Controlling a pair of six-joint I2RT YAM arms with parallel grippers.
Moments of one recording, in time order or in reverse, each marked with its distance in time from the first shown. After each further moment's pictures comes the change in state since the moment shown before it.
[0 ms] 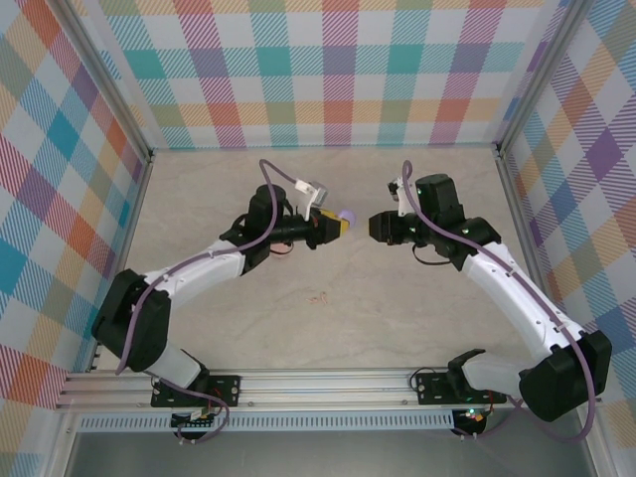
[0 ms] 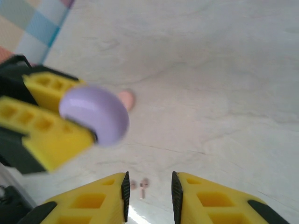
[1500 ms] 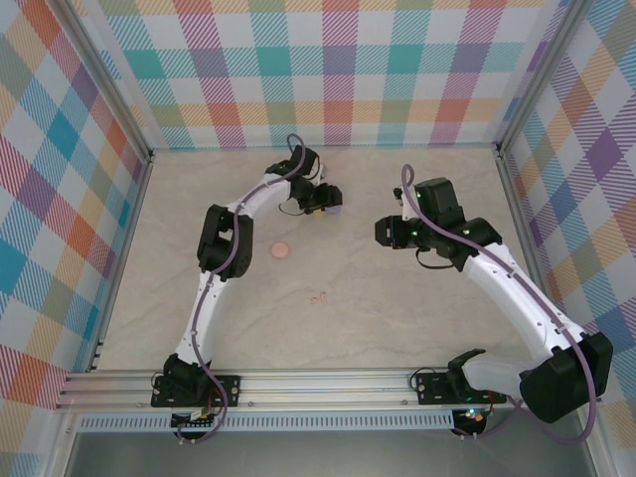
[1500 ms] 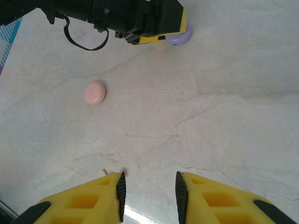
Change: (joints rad) left arm 0.156 0.959 1.153 -0.900 -0.177 -0.130; right arm 0.000 -0.009 0.000 -0.076 0.077 0.024
